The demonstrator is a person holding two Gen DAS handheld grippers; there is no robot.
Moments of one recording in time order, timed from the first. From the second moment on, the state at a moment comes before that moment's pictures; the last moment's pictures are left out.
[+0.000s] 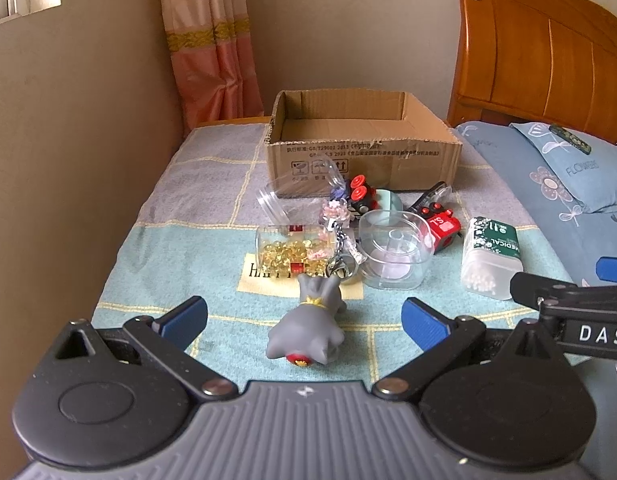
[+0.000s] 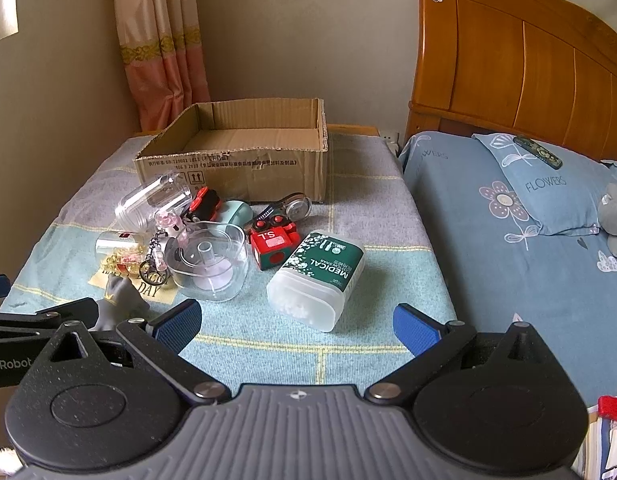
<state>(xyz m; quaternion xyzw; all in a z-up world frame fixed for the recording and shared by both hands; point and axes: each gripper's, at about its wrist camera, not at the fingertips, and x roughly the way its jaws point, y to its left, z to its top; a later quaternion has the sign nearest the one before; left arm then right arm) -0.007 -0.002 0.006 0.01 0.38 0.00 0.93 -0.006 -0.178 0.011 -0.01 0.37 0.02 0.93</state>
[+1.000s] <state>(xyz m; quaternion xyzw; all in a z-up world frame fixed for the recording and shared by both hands) 0.017 0.004 -0.024 0.06 0.38 -0.09 0.92 0.012 -0.197 -0.012 -0.05 0.34 0.10 0.93</state>
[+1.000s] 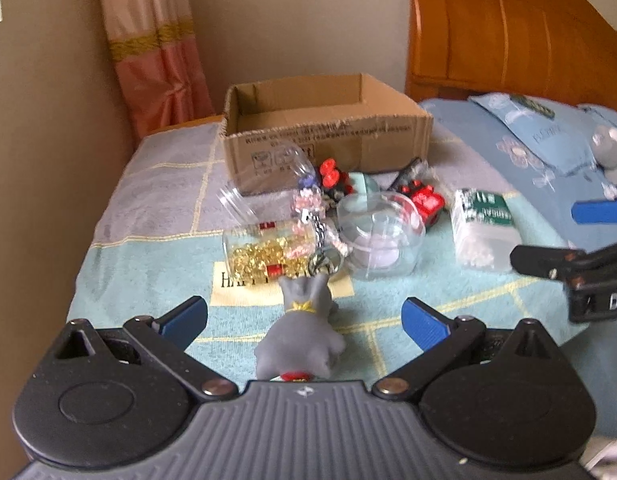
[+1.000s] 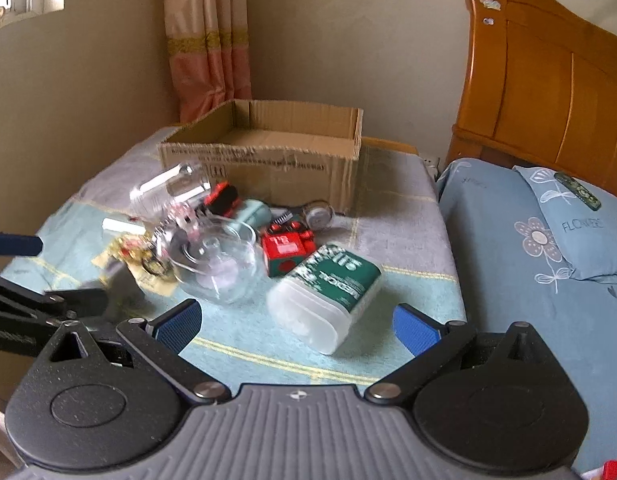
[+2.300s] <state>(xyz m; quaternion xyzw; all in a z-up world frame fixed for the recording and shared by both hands) 0.063 0.082 -0.073 0.03 0.46 -0.02 0.88 0.099 -0.227 -0.049 -0.14 0.37 0.25 0.89</state>
